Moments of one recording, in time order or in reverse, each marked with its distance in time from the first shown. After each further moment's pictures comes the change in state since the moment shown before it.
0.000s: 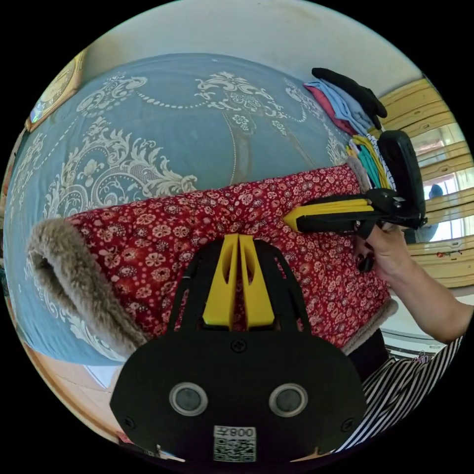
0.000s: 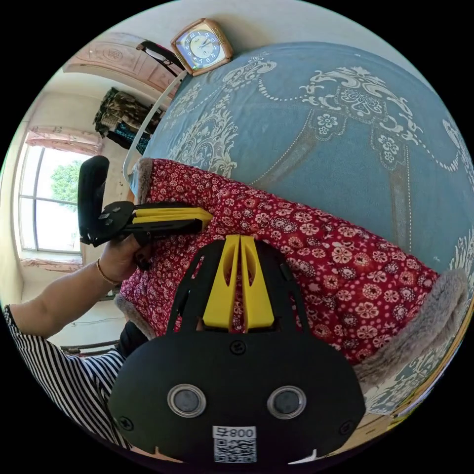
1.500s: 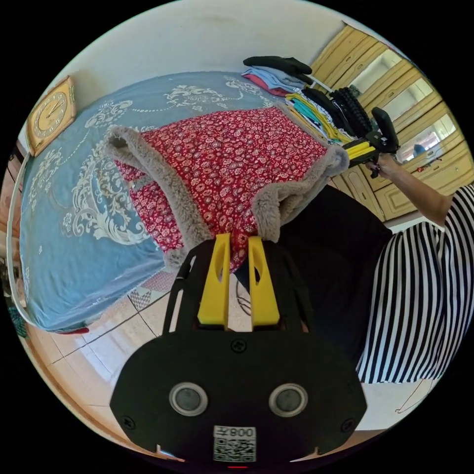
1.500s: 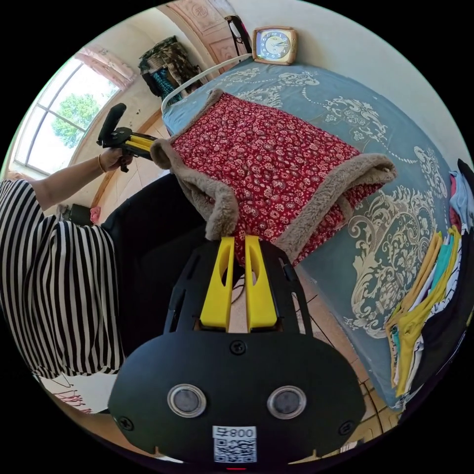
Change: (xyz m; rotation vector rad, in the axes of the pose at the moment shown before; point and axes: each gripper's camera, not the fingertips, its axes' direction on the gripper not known) left arm 0.052 0.123 -0.092 0.028 -0.012 0.279; right arm -0.112 0.182 -0.102 -0.044 0.195 -0.317
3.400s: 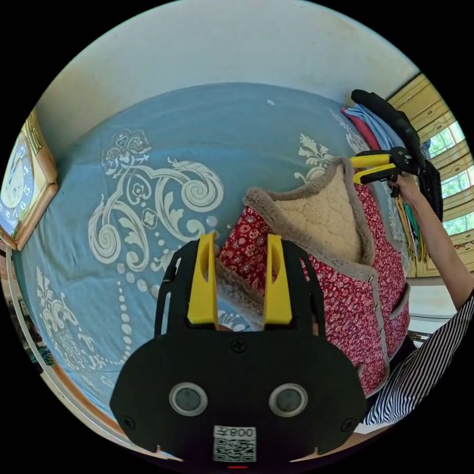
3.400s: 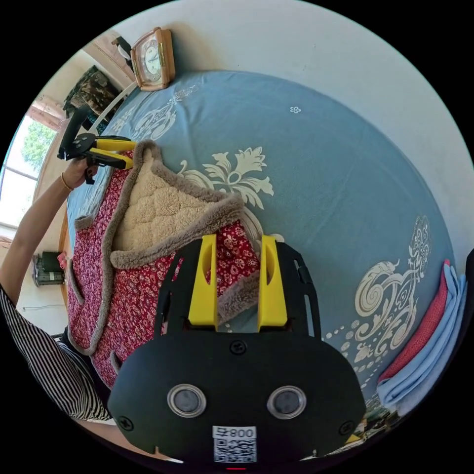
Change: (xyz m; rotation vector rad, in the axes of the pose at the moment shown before) left arm -0.457 -0.485 0.145 -0.027 -0.104 -0.080; right arm 0.330 -0.401 -0.015 -0.002 0.153 0.153
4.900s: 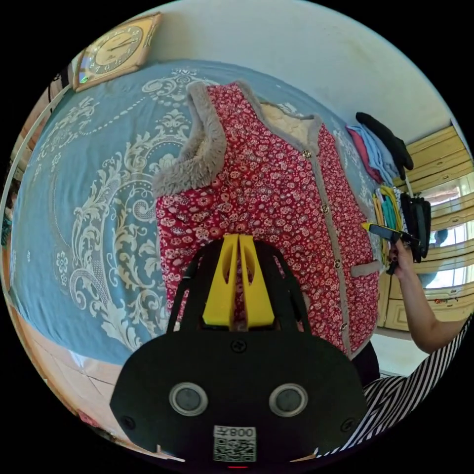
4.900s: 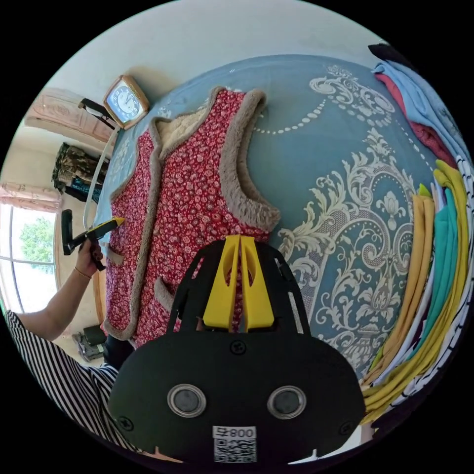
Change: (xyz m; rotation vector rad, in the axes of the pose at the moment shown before) left arm 0.106 0.331 -0.086 0.062 0.072 -0.406; right arm -0.023 0.264 0.040 0.090 -0.169 0.470
